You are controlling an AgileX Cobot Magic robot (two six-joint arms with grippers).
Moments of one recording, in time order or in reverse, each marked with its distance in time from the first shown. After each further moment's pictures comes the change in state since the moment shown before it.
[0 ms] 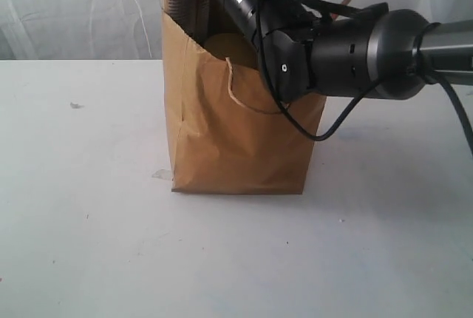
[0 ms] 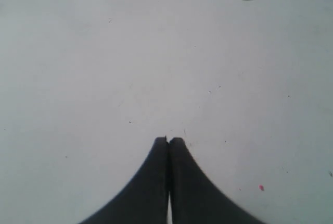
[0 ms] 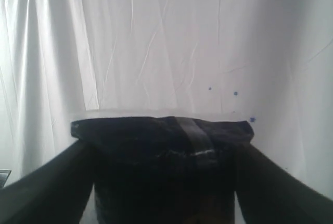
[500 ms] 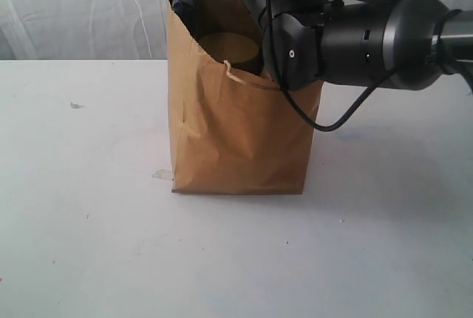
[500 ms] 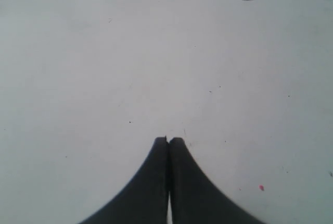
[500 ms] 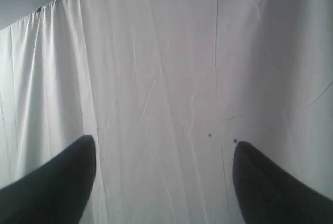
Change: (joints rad) left arm 0.000 0.000 0.000 0.000 0.000 0.000; right arm 0.000 -0.035 -0.008 0.000 -0.087 0.000
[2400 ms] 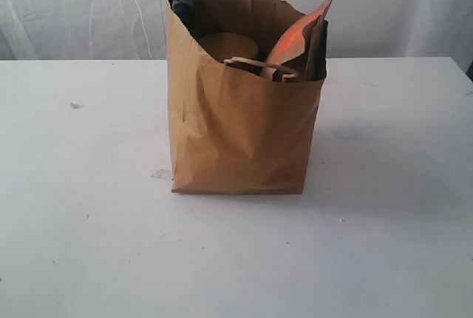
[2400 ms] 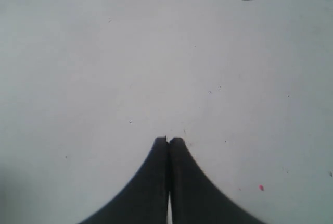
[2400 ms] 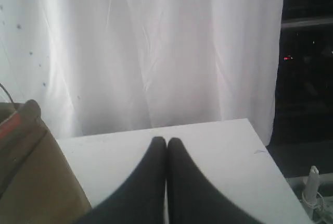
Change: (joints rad) left arm 0.000 0.000 0.000 0.000 0.000 0.000; right arm -0.569 -1.375 0.590 -0.446 1.387 0.405
